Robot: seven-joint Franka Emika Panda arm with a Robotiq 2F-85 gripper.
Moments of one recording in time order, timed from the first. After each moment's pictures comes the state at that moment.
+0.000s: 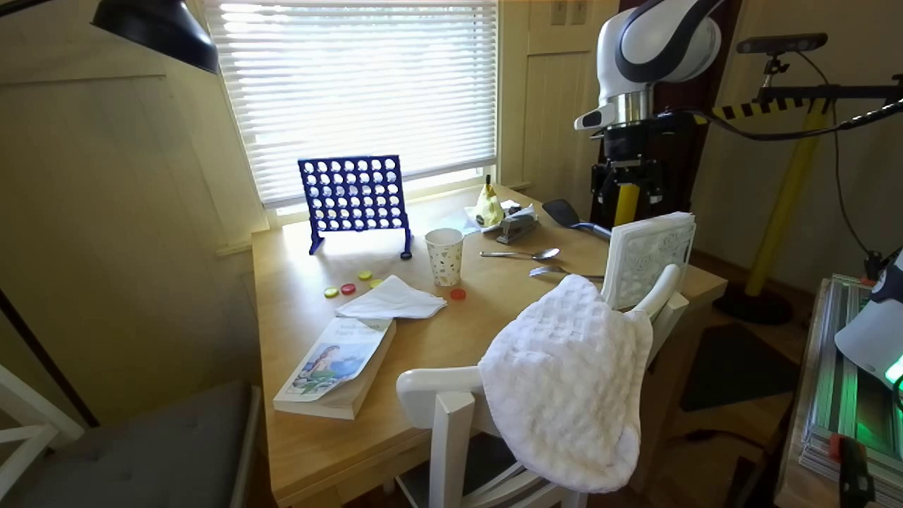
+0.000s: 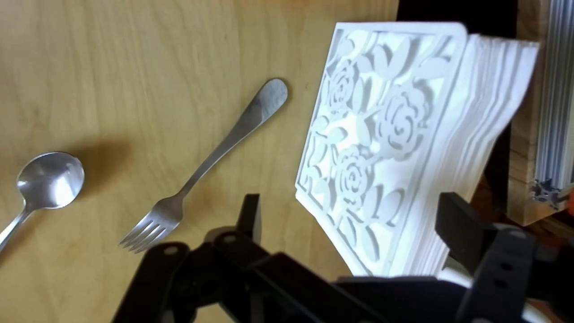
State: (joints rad) arm 0.08 -0.05 -0.10 -2.48 0.12 2.19 -1.39
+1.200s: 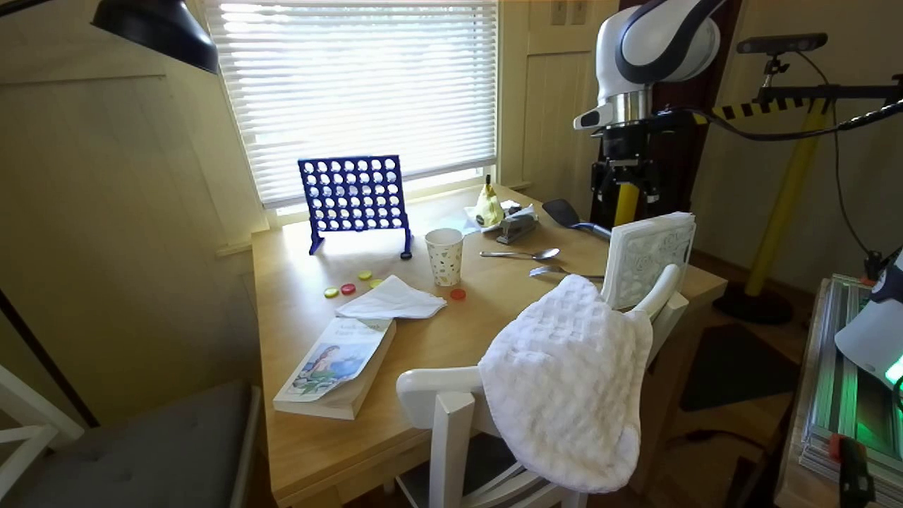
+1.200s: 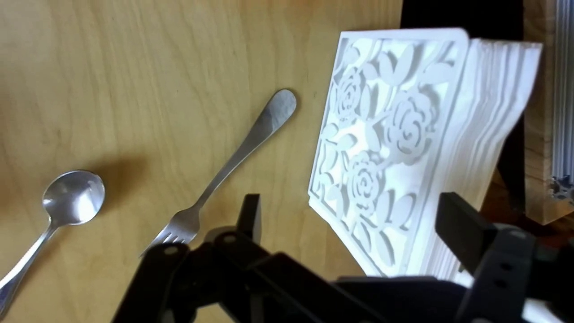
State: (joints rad) arm 0.04 -0.05 -0.07 -2.47 0.09 2.21 -1.32
